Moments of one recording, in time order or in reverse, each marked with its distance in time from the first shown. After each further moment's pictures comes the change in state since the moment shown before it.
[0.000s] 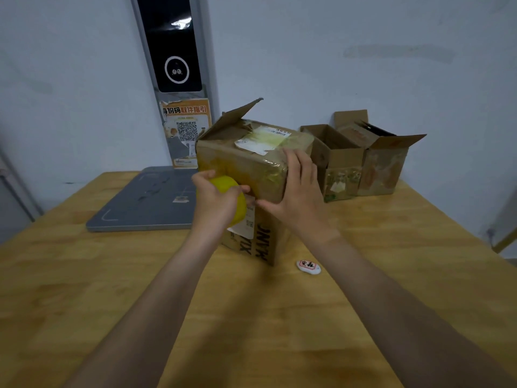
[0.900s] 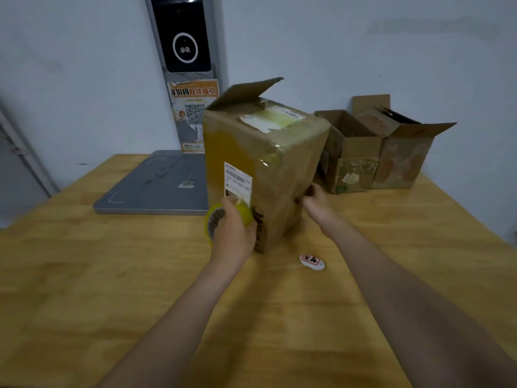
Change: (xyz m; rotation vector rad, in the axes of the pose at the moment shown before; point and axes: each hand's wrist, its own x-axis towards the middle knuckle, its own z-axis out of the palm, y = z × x) left_hand -0.017 -0.086 0.031 0.563 0.000 0.115; right_hand -0.014 0.078 0.048 0.715 -0.478 0.931
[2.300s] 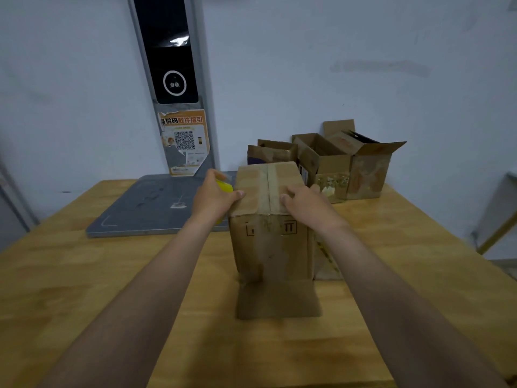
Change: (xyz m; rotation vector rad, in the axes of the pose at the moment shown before) left_hand 0.077 0.031 -0.060 -0.052 -0.016 0.020; right_hand -0.097 -0.082 -0.012 -0.752 0.047 -0.122
